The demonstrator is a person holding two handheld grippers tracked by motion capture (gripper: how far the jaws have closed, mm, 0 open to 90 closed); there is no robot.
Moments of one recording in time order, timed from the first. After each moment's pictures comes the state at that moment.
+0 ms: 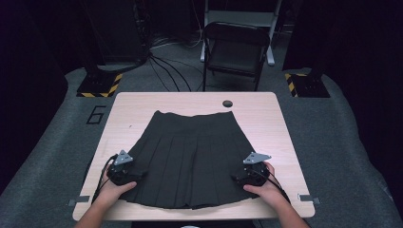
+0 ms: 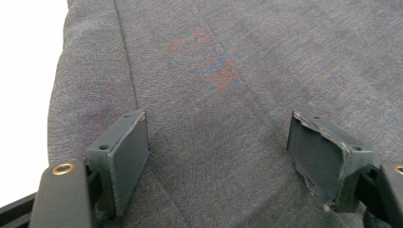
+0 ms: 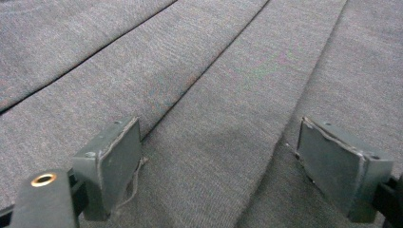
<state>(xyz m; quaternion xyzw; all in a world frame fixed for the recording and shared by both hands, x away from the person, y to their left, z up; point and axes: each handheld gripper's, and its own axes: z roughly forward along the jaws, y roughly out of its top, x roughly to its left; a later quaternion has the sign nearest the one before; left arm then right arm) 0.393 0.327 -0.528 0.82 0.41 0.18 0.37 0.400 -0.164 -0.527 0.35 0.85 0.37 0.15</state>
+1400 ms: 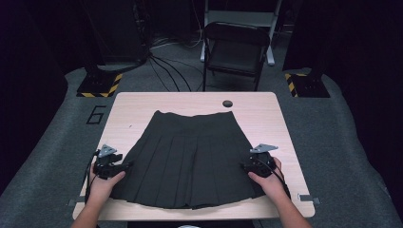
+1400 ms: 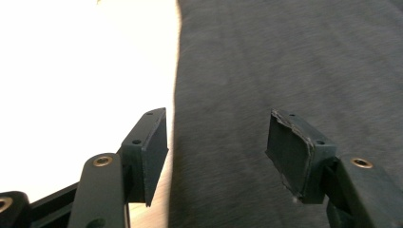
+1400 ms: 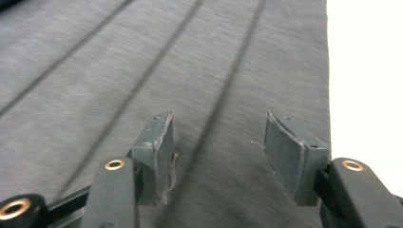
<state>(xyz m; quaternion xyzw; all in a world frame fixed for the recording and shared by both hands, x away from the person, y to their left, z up) 0.396 0.363 -0.506 0.75 0.51 0.20 0.37 0.418 -0.181 -0.505 0.43 0.82 0.33 0.18</state>
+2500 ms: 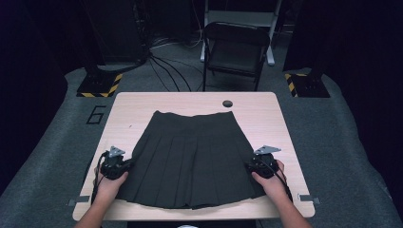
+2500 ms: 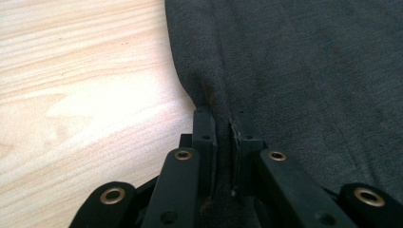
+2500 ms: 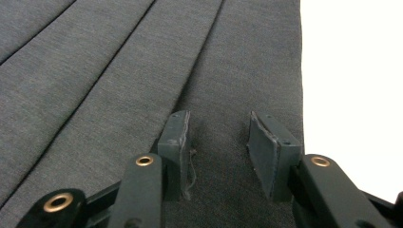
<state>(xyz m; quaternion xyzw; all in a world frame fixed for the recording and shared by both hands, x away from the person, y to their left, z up) 0.400 0.343 -0.516 0.77 0.52 0.19 0.33 0.416 -0.190 -0.515 0.46 0.80 0.33 0.18</state>
